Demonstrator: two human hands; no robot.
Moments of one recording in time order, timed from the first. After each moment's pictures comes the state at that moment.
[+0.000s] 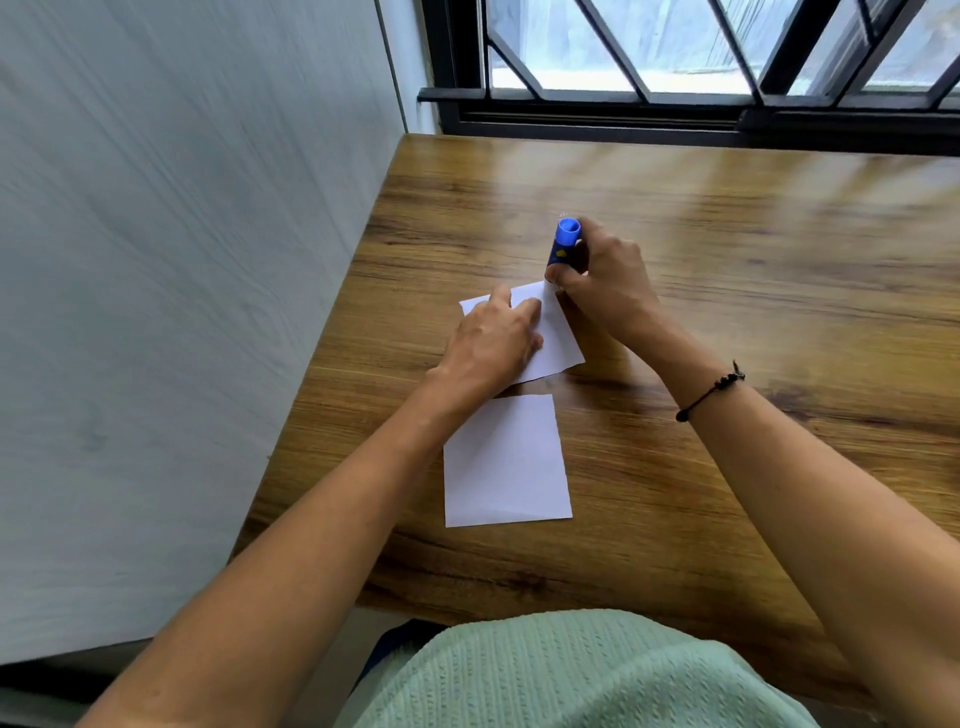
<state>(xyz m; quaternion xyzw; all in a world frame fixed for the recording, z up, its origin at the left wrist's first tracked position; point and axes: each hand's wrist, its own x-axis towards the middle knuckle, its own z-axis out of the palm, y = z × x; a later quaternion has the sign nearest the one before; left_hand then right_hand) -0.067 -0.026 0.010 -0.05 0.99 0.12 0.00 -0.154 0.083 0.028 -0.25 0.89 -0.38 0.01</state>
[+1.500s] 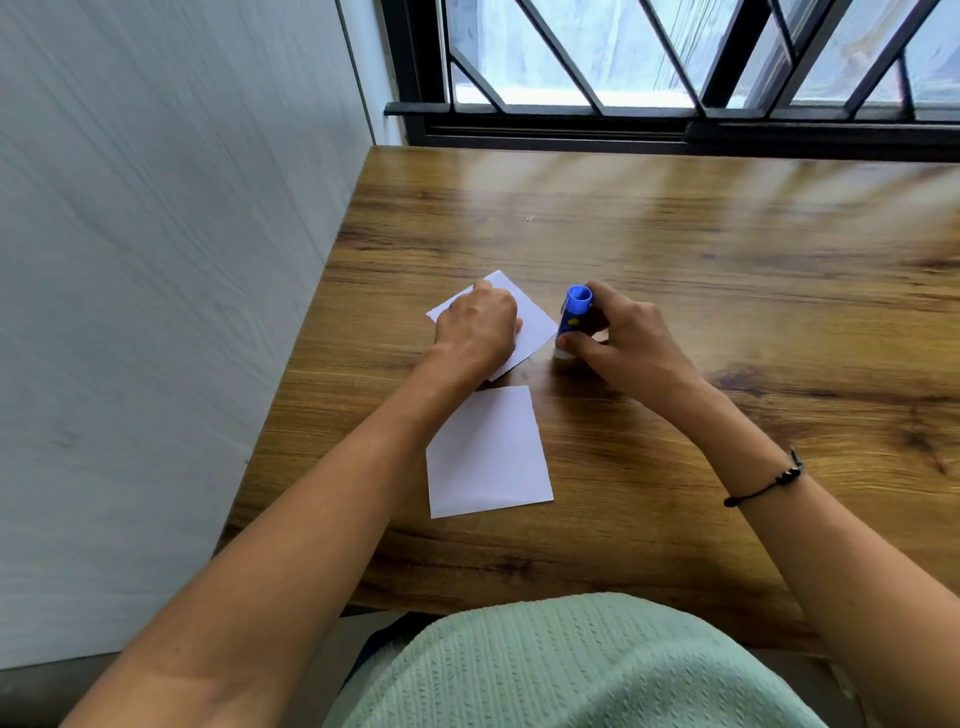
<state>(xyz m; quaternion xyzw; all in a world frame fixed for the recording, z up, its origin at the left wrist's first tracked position) -0.082 -0.015 0.014 -0.09 0.99 0.08 0.02 -0.091 0.146 0.033 -0.26 0.88 -0.38 0.05</state>
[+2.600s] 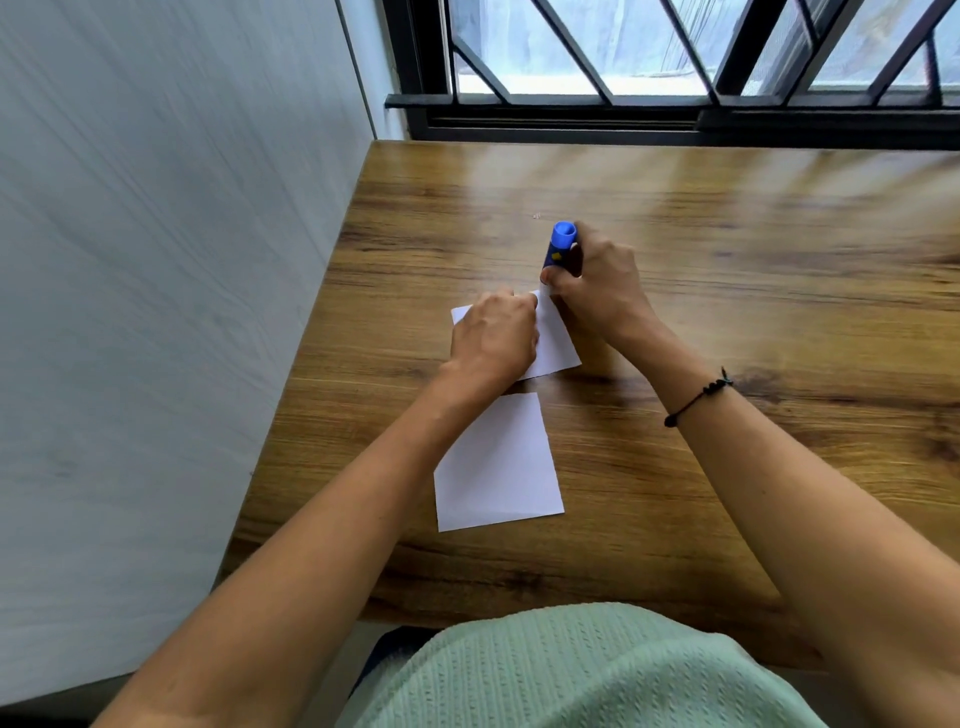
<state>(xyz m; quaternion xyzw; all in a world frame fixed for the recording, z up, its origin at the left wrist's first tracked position) -0.077 -0.008 0.018 -0.07 0.99 0.14 -0.01 -0.150 0.095 0.025 -0.20 0.90 -0.40 -0.01</state>
